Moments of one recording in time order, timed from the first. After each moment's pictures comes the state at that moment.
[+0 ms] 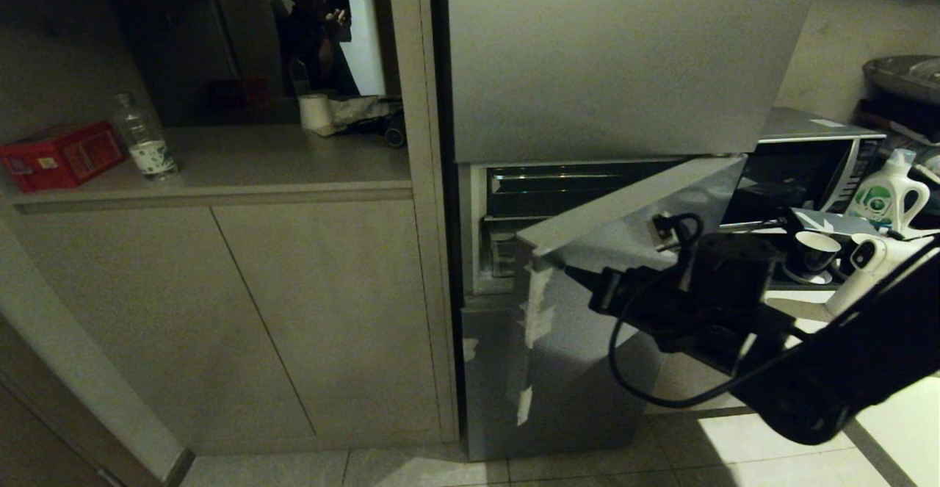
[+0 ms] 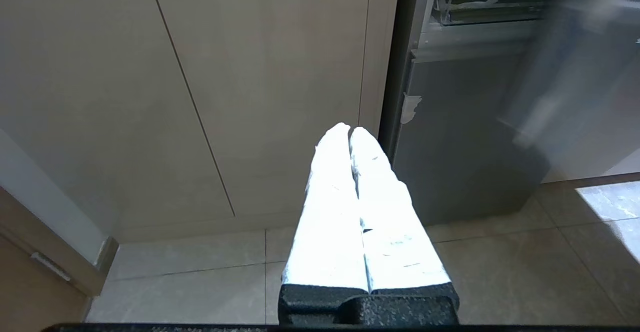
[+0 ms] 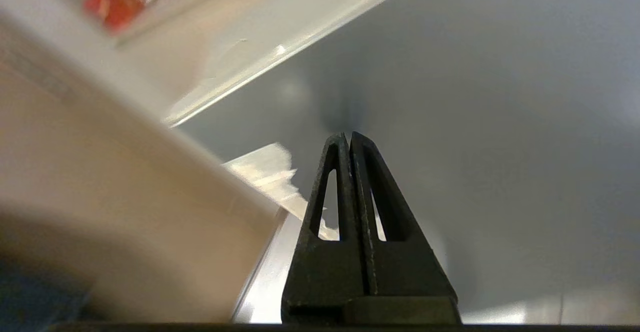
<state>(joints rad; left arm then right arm) 0.00 0.00 -0.05 0.11 0.00 0.01 0.44 2.01 -0.74 -1.20 0.17 0.51</state>
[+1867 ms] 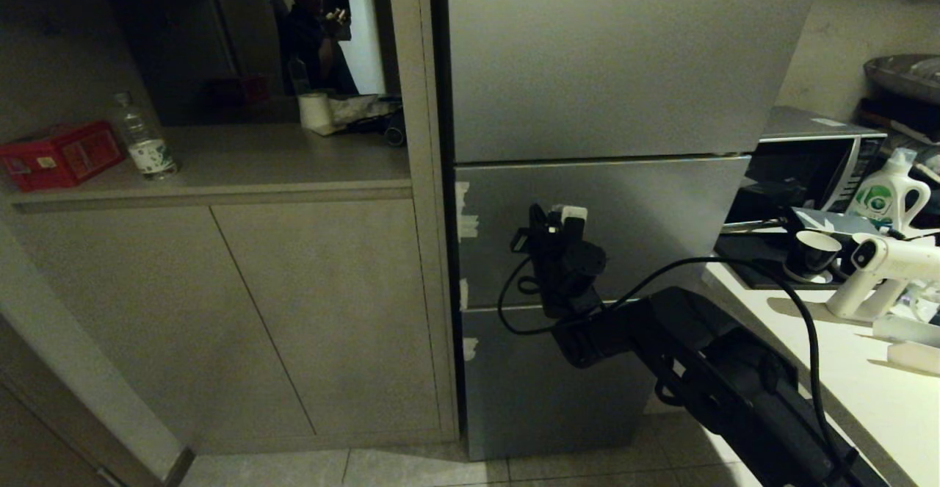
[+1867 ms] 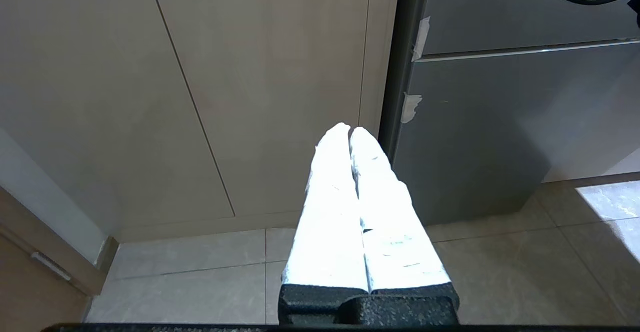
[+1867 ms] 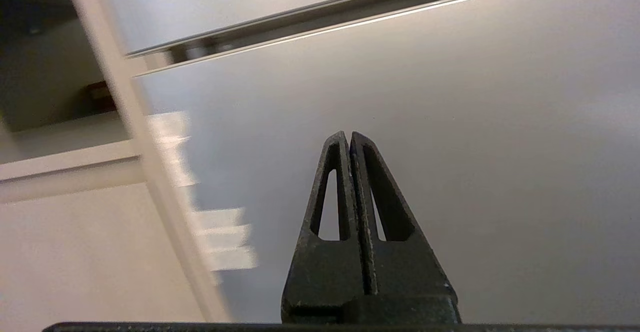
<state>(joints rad) 0.00 0.00 -0.05 0.11 0.00 0.01 0.48 2.82 -1.93 -1.37 -0.33 0.07</state>
